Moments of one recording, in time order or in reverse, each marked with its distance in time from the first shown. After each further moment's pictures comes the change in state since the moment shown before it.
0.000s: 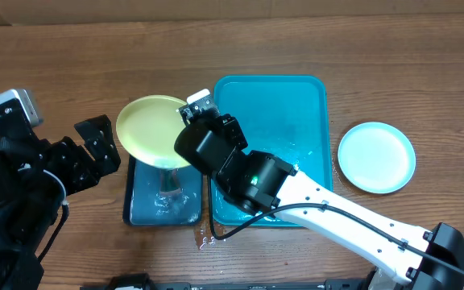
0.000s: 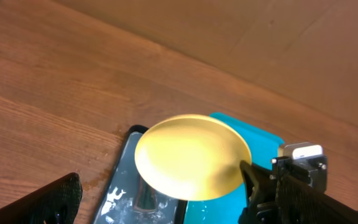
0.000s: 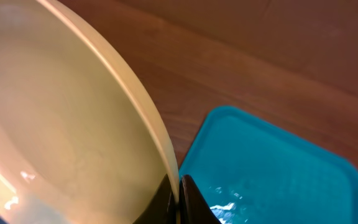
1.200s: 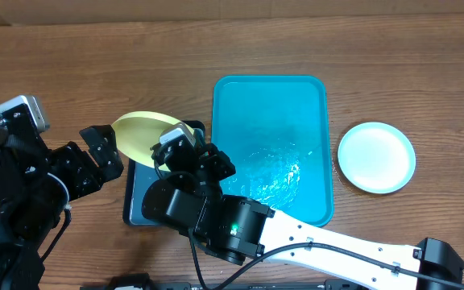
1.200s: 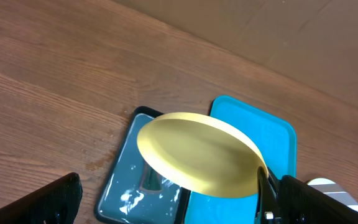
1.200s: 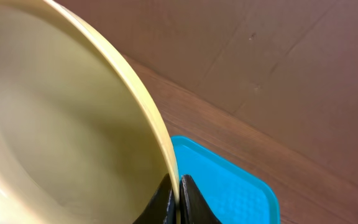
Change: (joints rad) left arm 0.000 0.008 -0.001 -0.068 0.000 0.000; right arm 0.223 0.000 0.000 0.012 0.445 -0.092
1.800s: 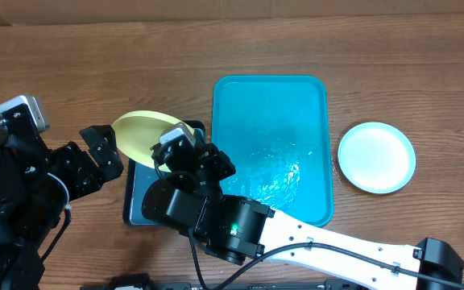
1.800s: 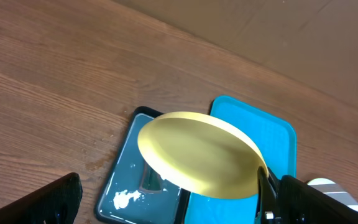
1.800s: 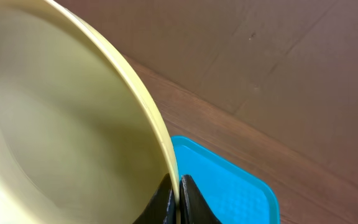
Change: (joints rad) left arm 0.000 0.000 0.000 0.000 0.000 0.000; right arm 0.000 0.000 0.000 0.000 0.000 0.000
